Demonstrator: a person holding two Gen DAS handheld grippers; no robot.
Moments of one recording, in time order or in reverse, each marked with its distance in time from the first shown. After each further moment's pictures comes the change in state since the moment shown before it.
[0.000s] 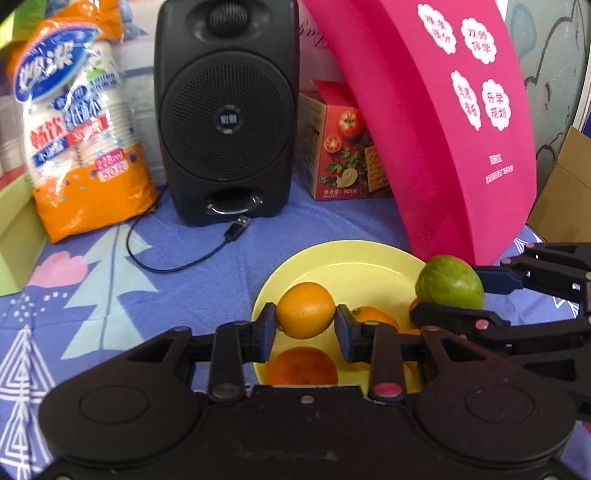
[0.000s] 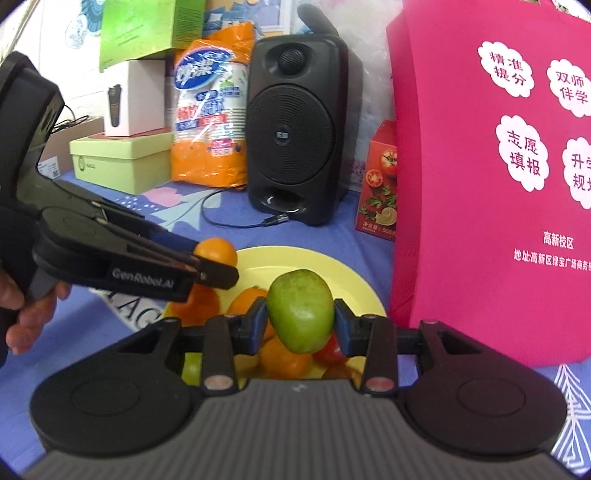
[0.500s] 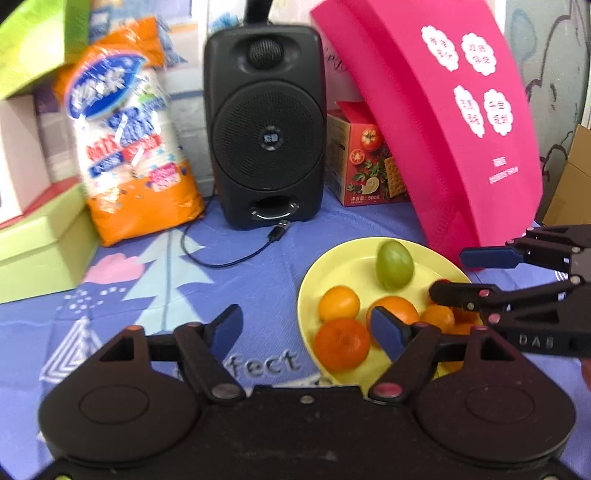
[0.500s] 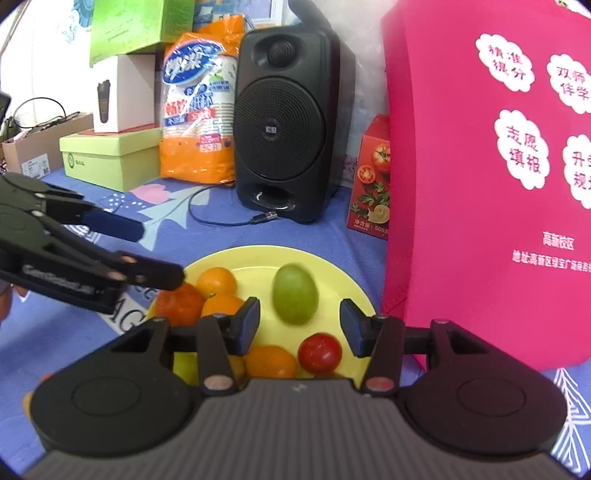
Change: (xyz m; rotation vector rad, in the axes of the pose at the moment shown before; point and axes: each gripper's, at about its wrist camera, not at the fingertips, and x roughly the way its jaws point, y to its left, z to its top) left arm -0.059 0.005 -0.026 0.036 -0.070 0.095; right arm 0.001 -0.002 -0.001 0.001 0.003 -0.017
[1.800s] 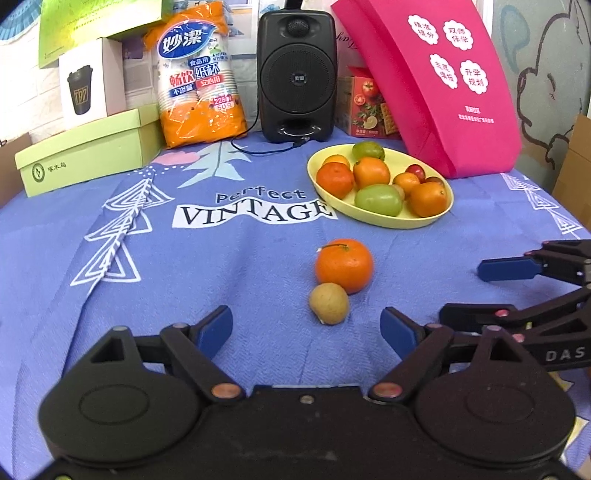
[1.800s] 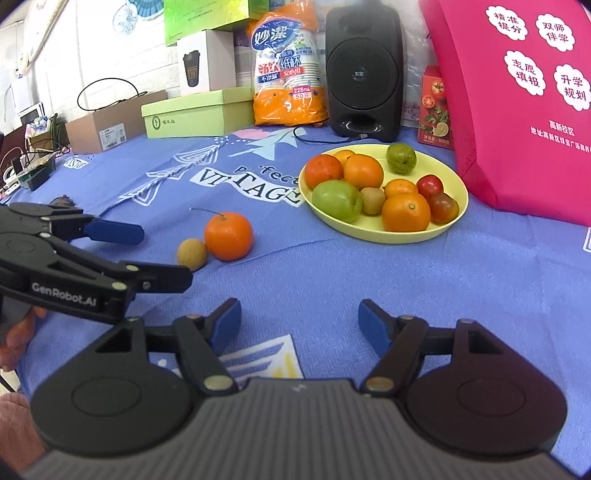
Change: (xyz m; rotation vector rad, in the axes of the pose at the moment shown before) left arm -0.107 -0.022 -0.148 -0.076 0.004 0.089; right arm -0.095 0.086 -0.116 0.049 0.041 0.134
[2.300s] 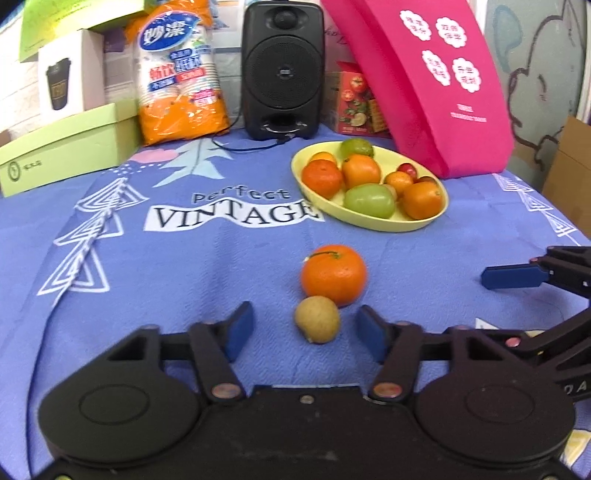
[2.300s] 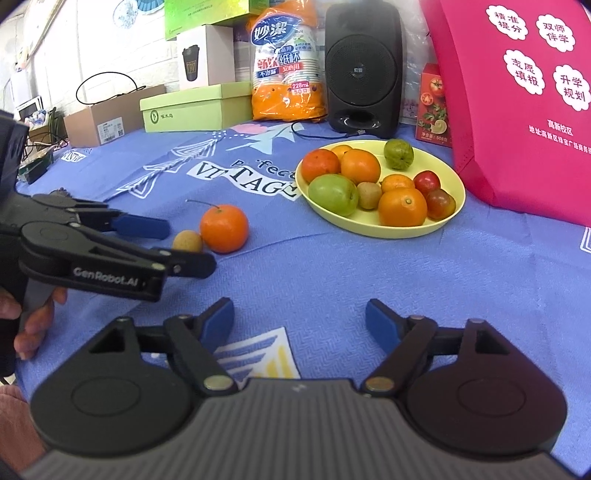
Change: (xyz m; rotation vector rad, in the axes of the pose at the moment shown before) left arm 0.025 0.004 0.005 -0.001 0.001 -0.084; right arm 0.001 0.000 -0.004 -0.014 0.012 -0.009
